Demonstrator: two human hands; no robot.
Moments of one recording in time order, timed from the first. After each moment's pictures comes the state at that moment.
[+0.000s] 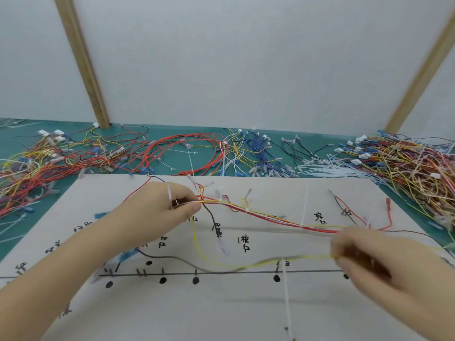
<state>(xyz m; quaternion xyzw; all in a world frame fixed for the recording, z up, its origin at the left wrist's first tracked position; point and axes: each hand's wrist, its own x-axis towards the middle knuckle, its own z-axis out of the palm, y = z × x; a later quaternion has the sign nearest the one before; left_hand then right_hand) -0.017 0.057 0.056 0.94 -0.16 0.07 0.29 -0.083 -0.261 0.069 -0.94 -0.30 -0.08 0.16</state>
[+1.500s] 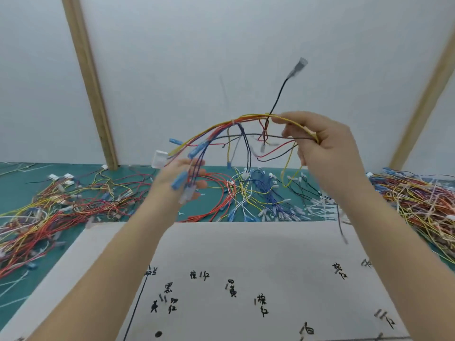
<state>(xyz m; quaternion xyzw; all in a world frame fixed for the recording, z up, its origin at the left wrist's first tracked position) 0.060 0.044 0.115 0.63 0.03 0.09 0.77 0.063 -0.168 0.160 -0.77 -0.29 -0.32 0.47</state>
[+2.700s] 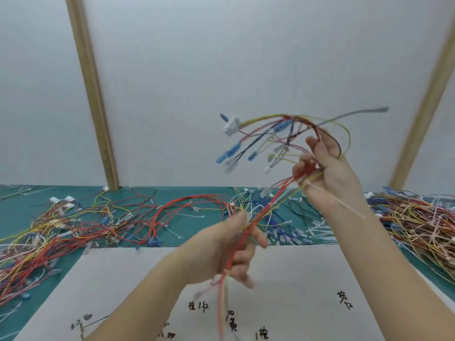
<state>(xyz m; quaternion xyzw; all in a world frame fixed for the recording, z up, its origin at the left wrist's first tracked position) 0.050 0.010 0.087 0.59 -0.22 -0.30 0.72 0.099 -0.172 0.162 -0.34 -0.10 -0.11 0.93</state>
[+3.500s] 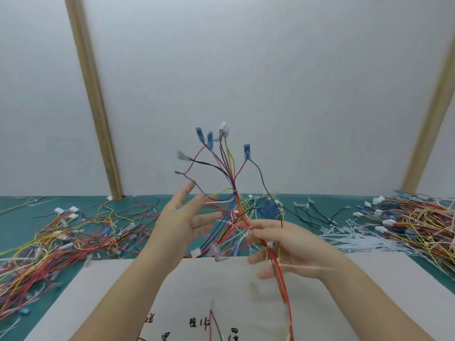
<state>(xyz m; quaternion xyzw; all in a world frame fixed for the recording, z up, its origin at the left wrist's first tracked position) 0.075 0.041 0.097 0.59 -0.02 0.09 0.80 0.092 -0.158 0.084 -0.68 -0.09 0.26 0.67</state>
